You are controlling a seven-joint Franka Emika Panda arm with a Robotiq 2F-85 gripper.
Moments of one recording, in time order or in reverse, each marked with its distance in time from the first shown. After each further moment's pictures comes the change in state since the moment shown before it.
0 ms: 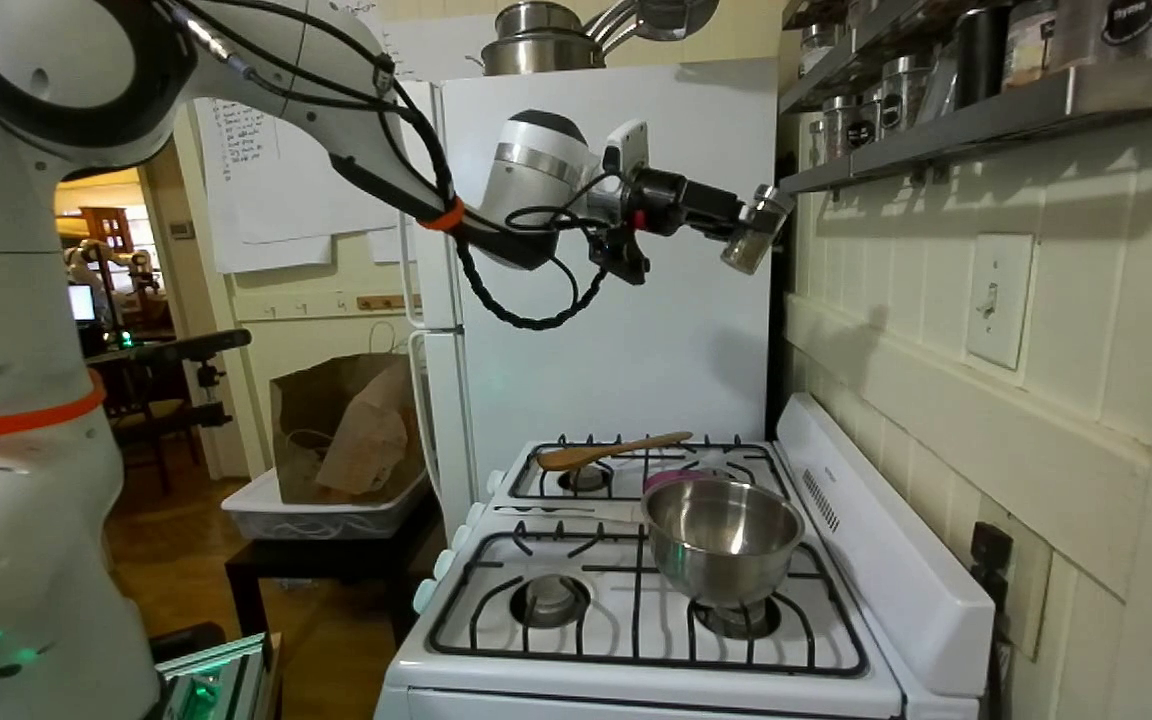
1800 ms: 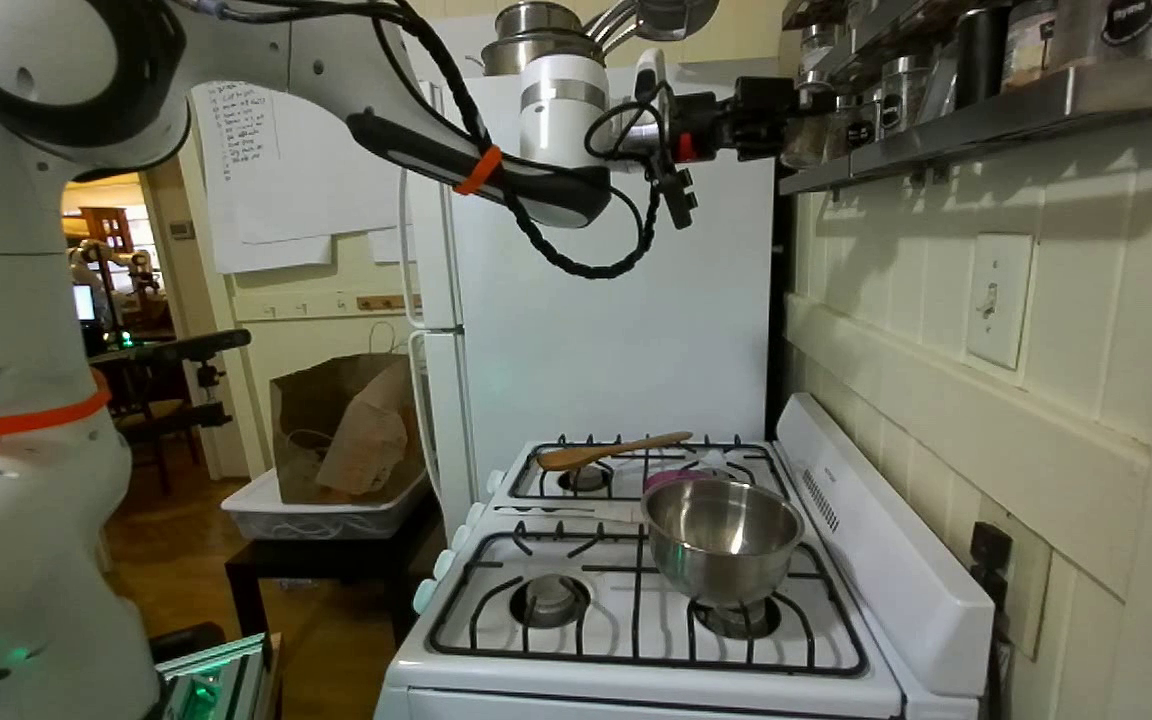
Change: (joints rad) arm -0.078 0.020 -0.044 0.149 -0.328 0.308 0.003
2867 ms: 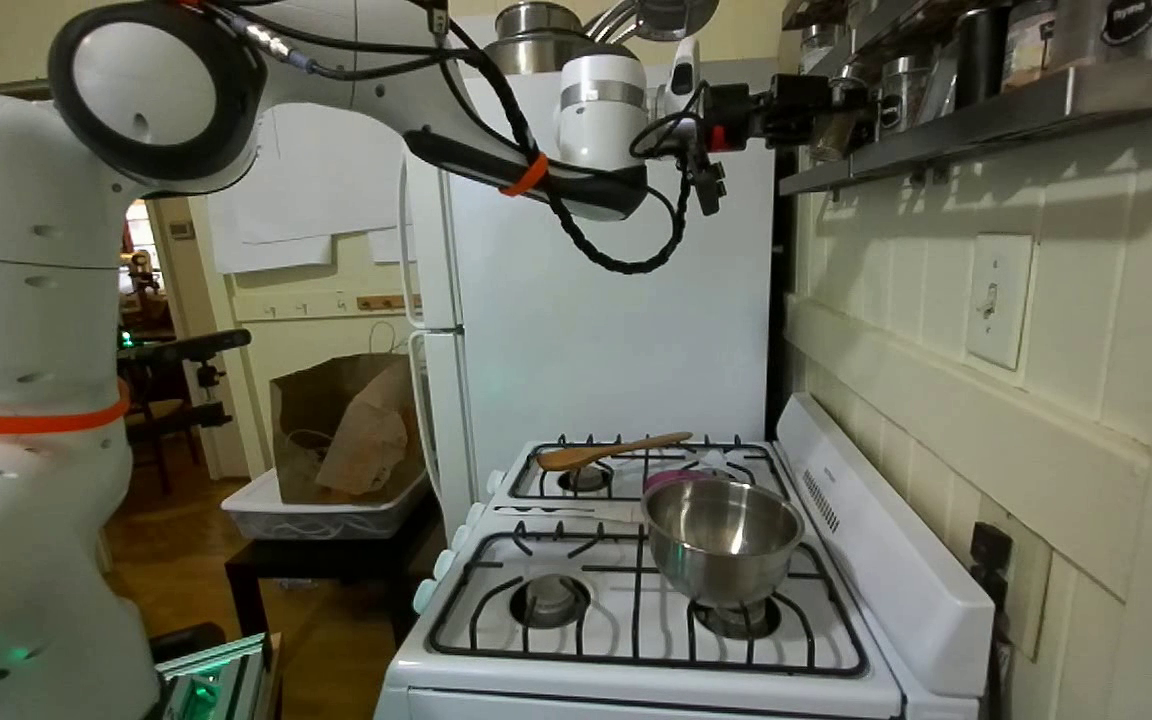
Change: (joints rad) arm -0.006 0.156 0.001 0.224 0.098 0.023 -0.029
